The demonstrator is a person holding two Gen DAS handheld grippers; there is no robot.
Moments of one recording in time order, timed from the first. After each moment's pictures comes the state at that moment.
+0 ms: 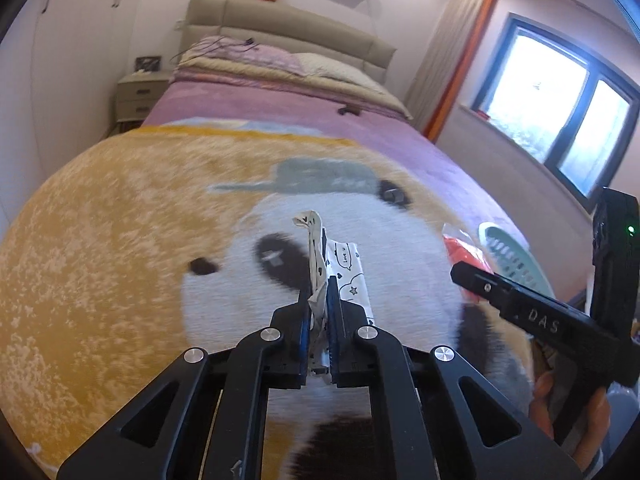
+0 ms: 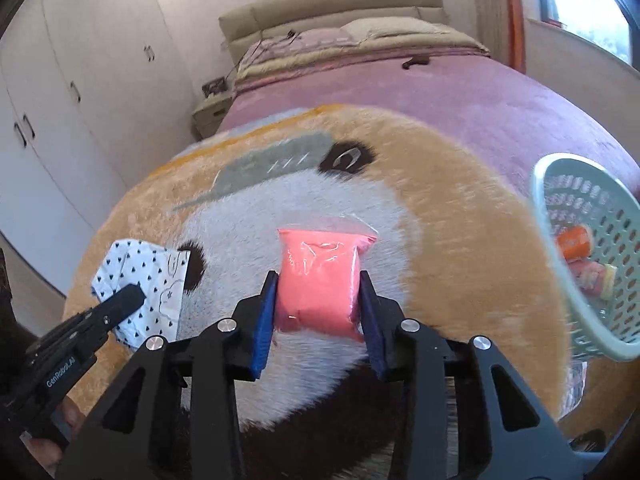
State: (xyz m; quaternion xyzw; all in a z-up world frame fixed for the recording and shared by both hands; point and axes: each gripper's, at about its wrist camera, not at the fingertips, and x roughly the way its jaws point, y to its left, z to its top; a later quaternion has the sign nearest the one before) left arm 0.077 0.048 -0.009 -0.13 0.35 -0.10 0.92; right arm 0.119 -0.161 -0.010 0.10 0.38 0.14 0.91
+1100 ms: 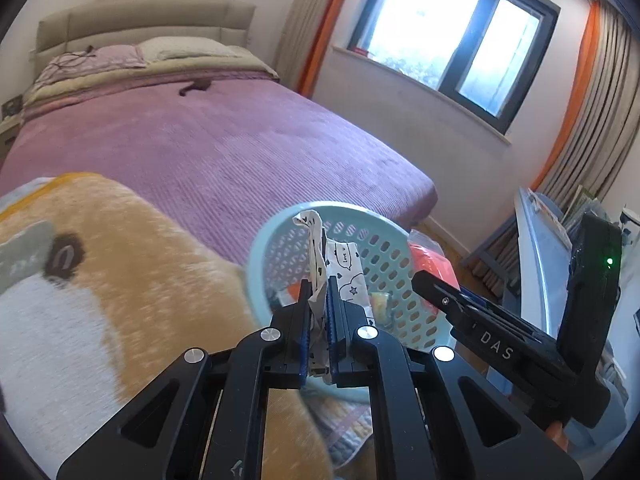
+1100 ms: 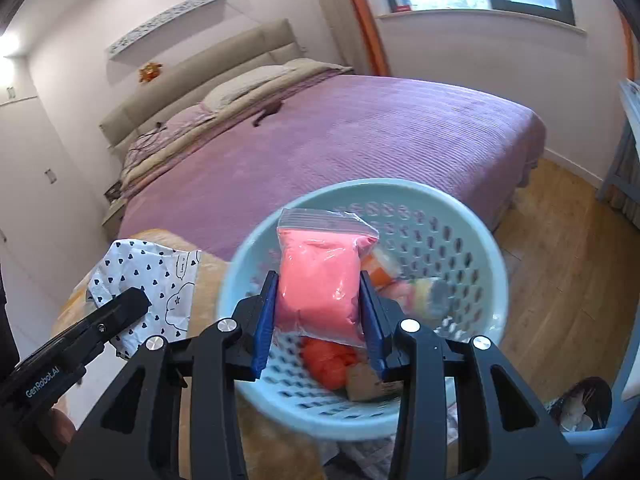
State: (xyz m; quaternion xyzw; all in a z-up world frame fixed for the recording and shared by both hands) left arm 0.175 -0.231 0.002 -0.05 0.39 -0.29 0.87; right arm 0.120 -0.425 -0.019 0.22 0.34 -0.06 0.91
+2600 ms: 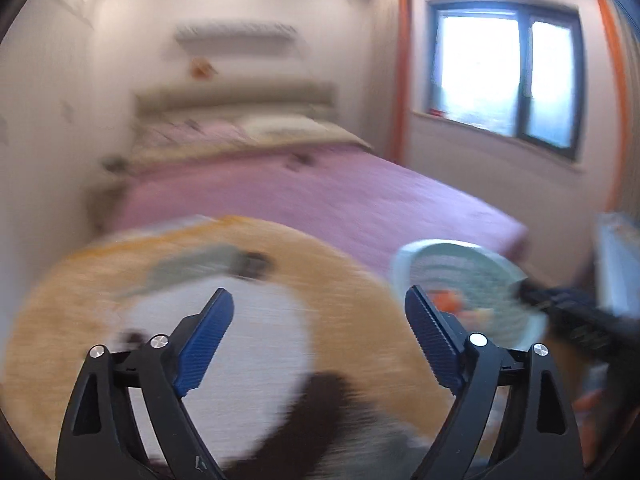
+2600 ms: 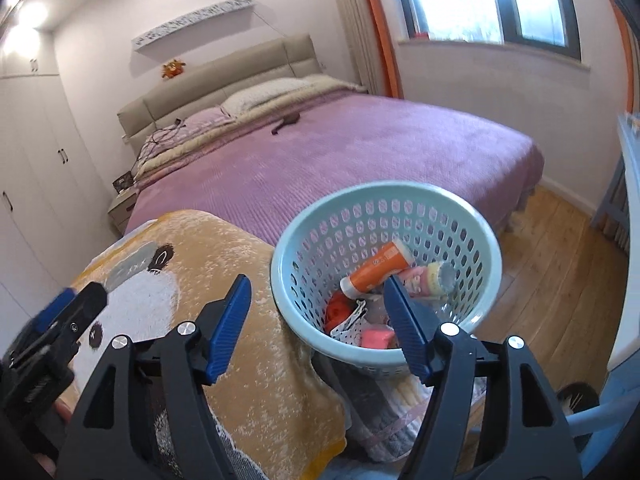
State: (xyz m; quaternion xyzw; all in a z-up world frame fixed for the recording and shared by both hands) left arm 0.061 -0.126 0.030 0.02 0.23 -0.08 0.97; right arm 0.044 -0.347 0.012 0.15 0.29 -0.05 0.94
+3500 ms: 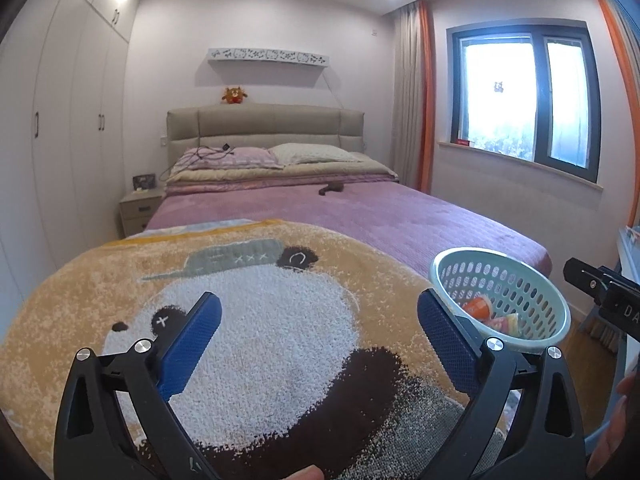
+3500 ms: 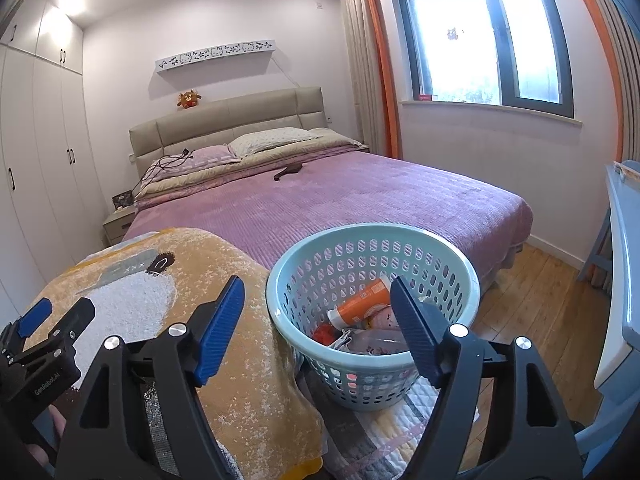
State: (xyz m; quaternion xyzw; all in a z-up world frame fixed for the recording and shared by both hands) left arm 0.035 -0.102 -0.001 -0.01 0.18 -0.05 0.98; right arm 0.009 -0.337 0.002 0.10 0.21 -0.06 0.97
